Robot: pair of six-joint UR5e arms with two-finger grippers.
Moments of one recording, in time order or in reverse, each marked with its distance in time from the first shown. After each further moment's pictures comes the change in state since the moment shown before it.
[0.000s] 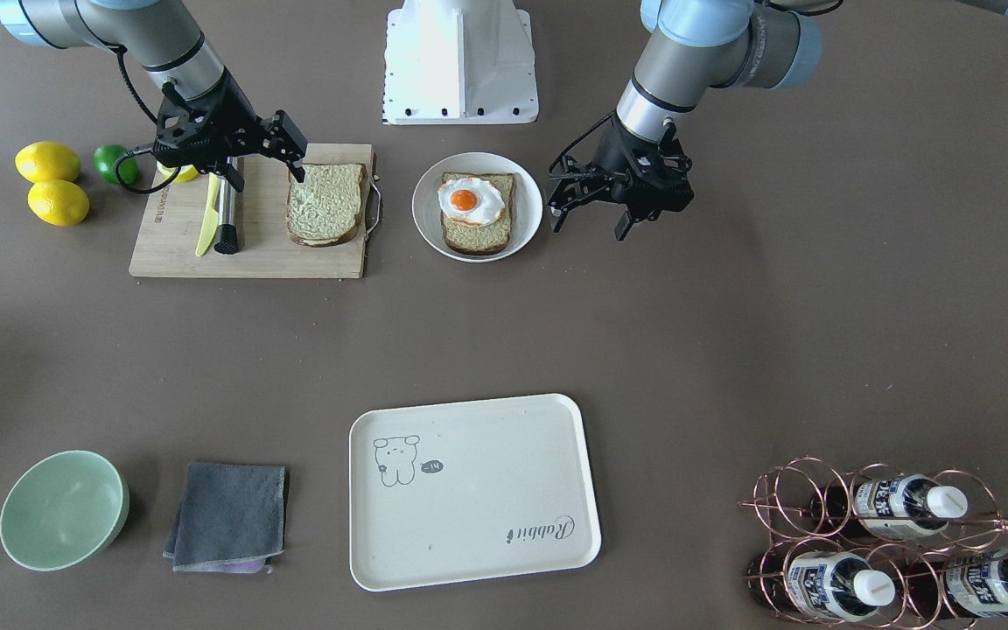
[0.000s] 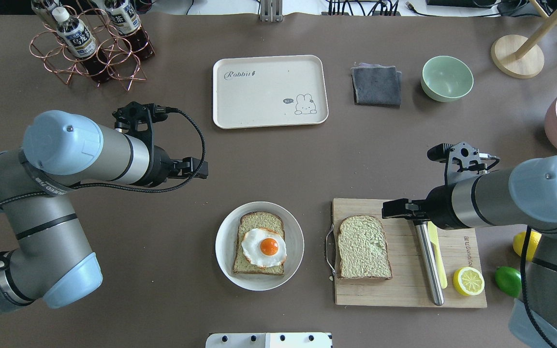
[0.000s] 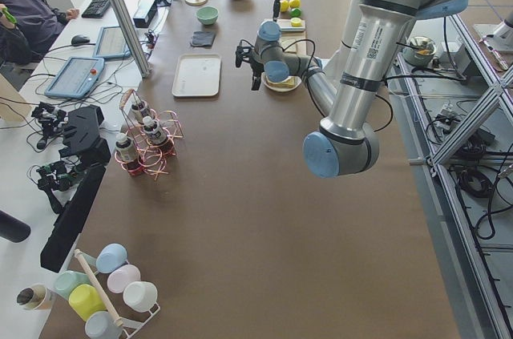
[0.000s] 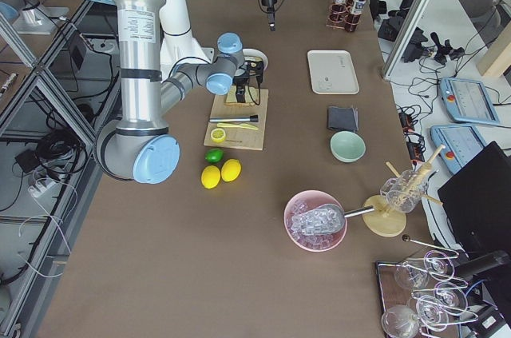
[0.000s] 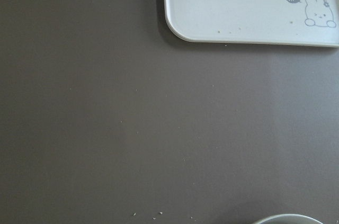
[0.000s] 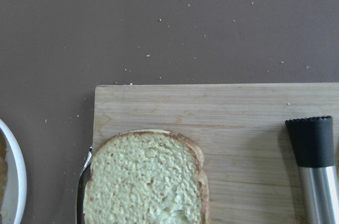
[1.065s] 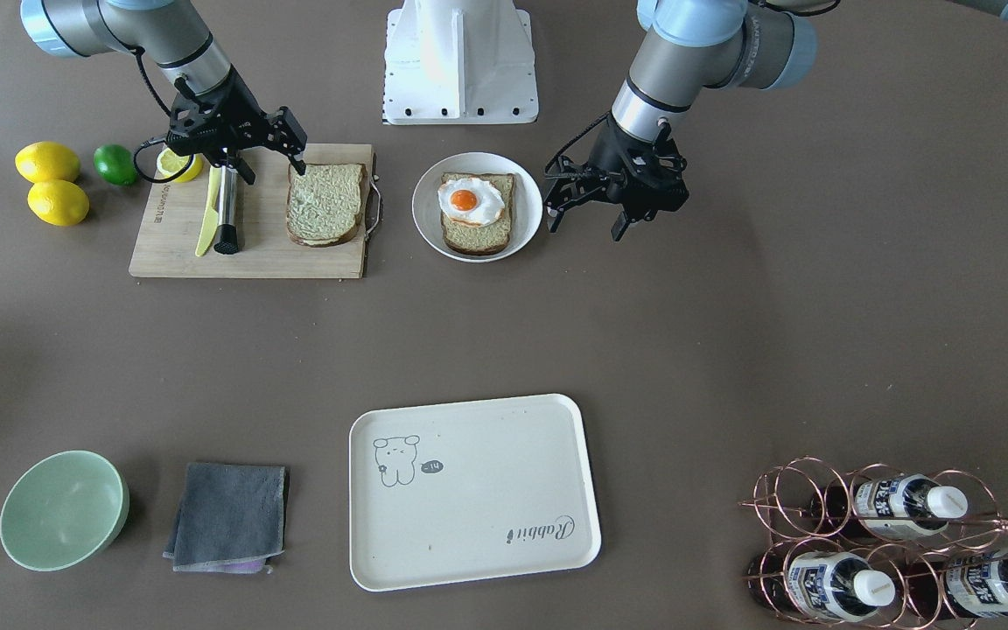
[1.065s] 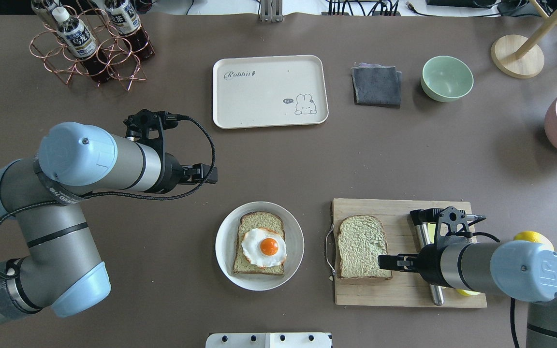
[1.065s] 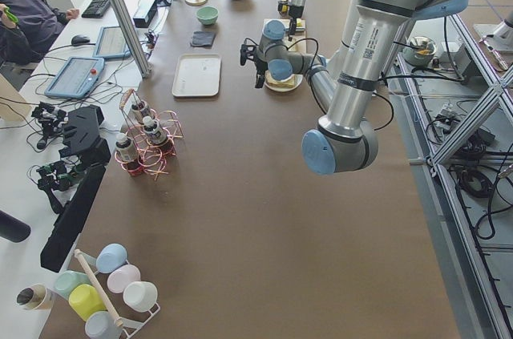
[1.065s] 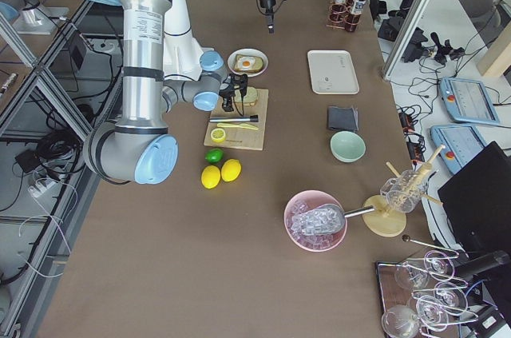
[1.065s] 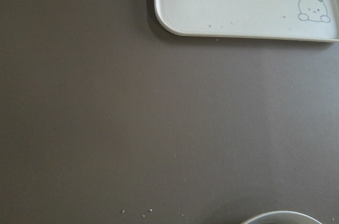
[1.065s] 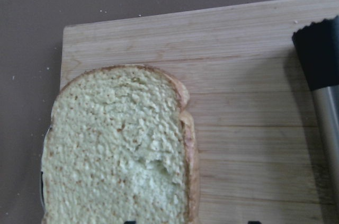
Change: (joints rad) left arm 0.021 -0.007 0.005 0.000 0.015 -0.001; right arm -0.163 -0.078 -0.082 0.227 -0.178 0.116
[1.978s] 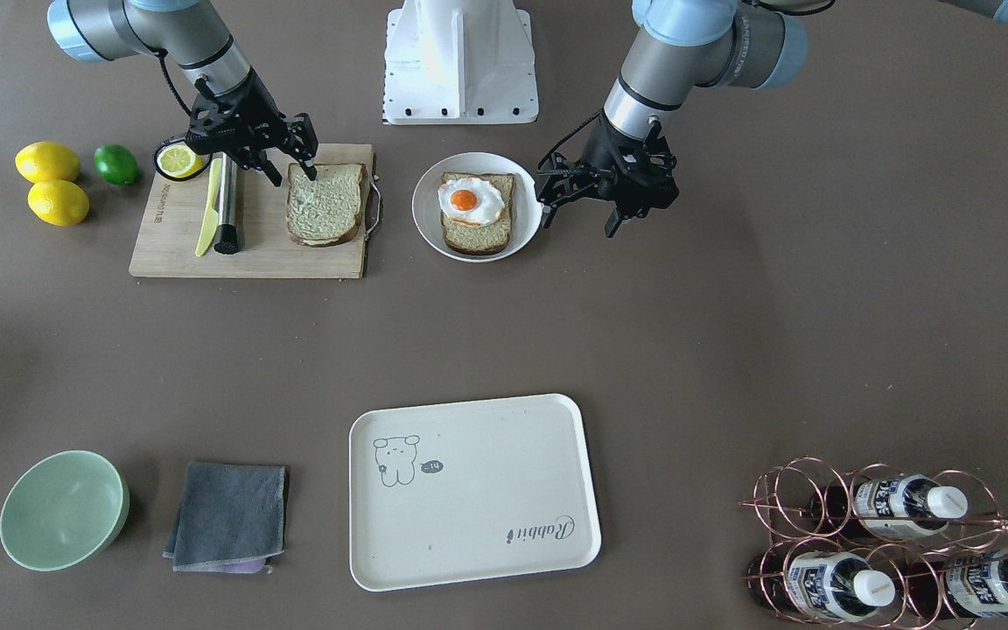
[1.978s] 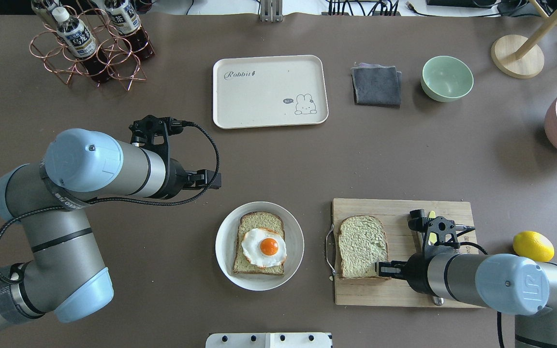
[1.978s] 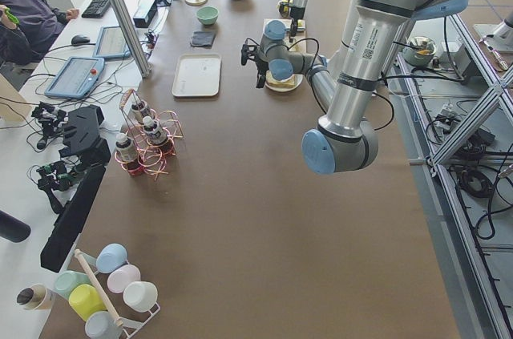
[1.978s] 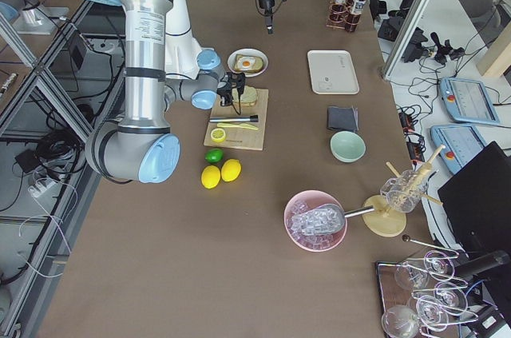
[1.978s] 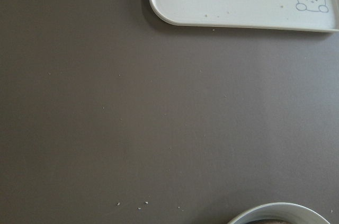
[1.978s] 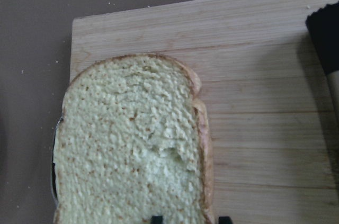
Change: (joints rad) left arm 0.005 -0.002 0.001 0.000 0.001 0.000; right arm -0.030 0.004 0.008 0.000 -0.026 0.025
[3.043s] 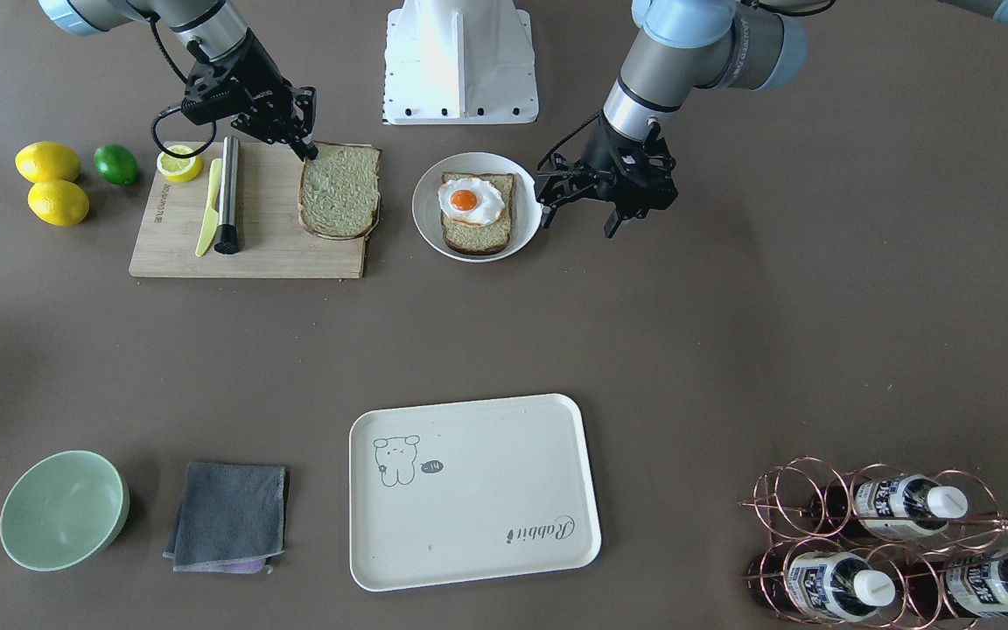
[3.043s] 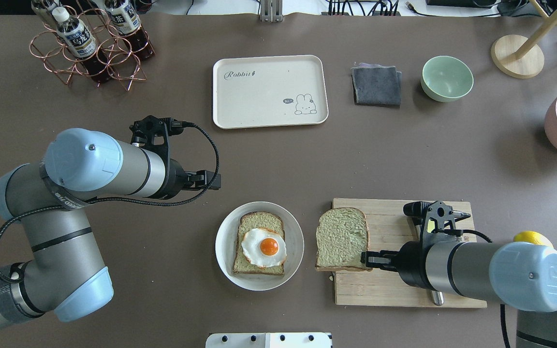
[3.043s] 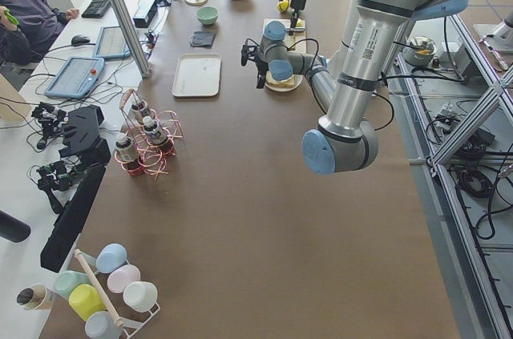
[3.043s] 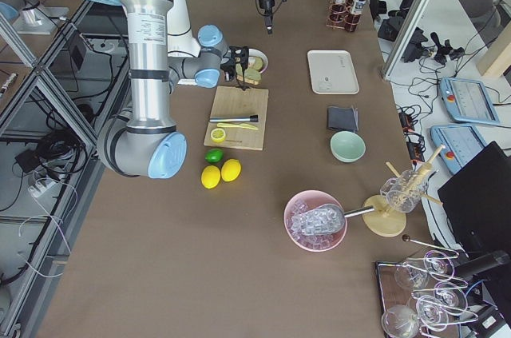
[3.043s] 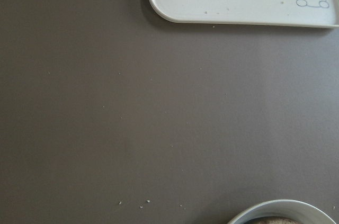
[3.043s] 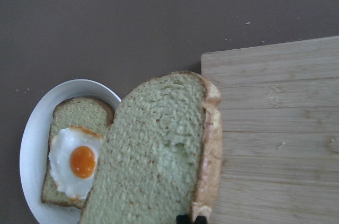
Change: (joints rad) left arm -0.006 0.008 0.003 -0.005 -0.012 0.039; right arm 0.040 0.163 0.117 -0.146 0.029 -0.003
